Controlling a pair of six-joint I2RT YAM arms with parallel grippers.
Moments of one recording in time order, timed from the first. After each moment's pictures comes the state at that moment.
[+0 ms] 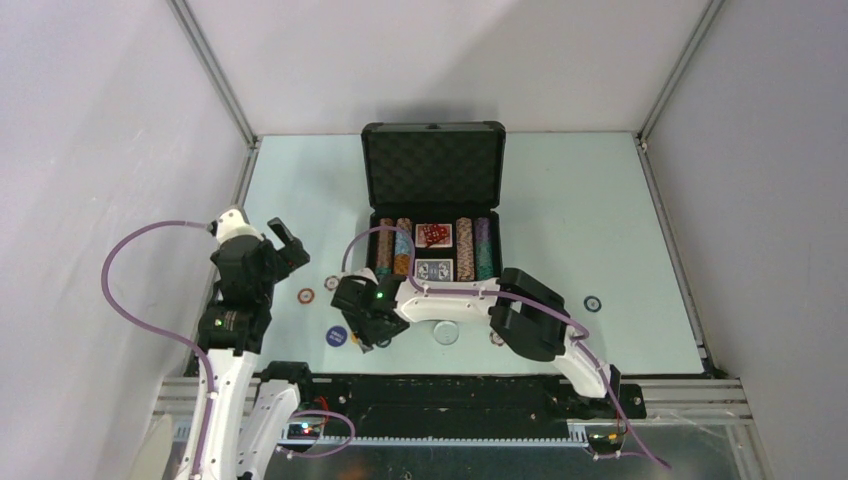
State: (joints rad) left arm -0.03 0.61 0.77 -0.64 -0.27 -0.44; right arm 1.28 2.19 1.73 -0.74 0.10 0.67
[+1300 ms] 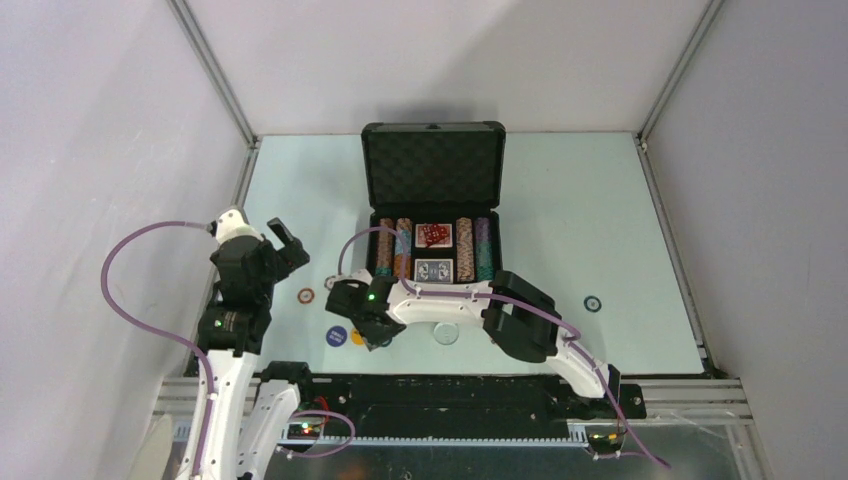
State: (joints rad) left arm -0.03 0.60 0.77 -0.64 -0.27 -0.43; right arm 1.30 2.25 1.81 -0.85 0.18 0.65
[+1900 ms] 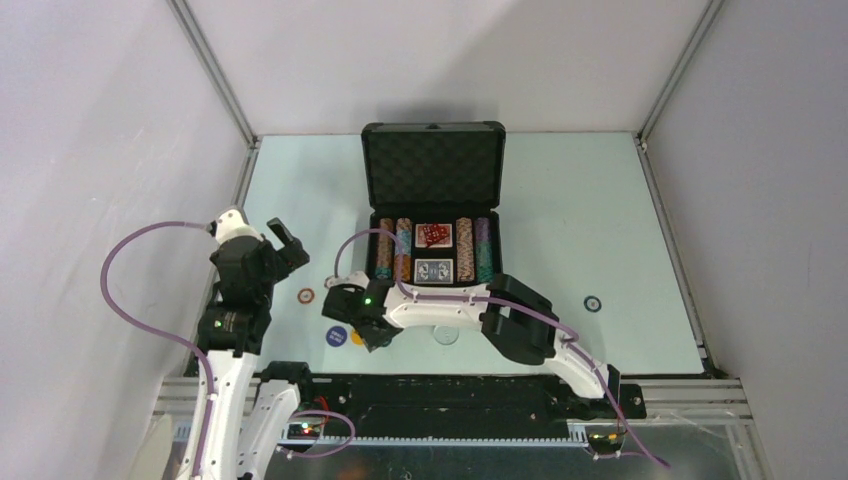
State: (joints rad) left arm -0.03 0.60 0.77 -0.64 -0.27 -0.43; right arm 1.31 2.27 1.84 -0.88 0.23 0.65
